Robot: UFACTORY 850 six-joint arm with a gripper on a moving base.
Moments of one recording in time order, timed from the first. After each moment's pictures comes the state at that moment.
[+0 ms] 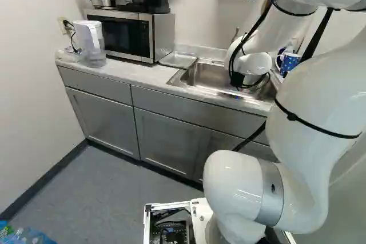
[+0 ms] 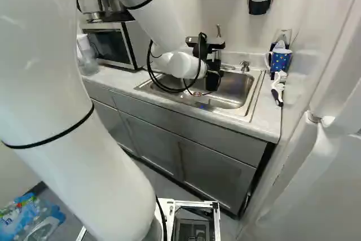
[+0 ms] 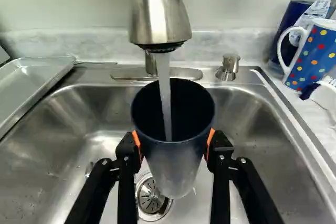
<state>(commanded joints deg) -23.6 -1.4 -39.8 0.3 27.2 0.0</state>
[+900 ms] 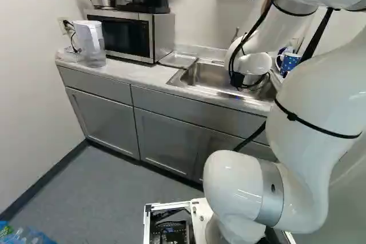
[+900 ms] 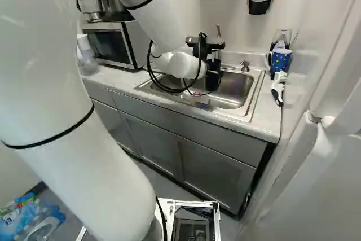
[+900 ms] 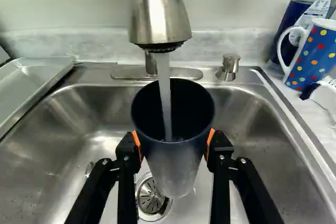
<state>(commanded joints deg) -23.6 -1.4 -39.8 0.3 27.2 0.0</state>
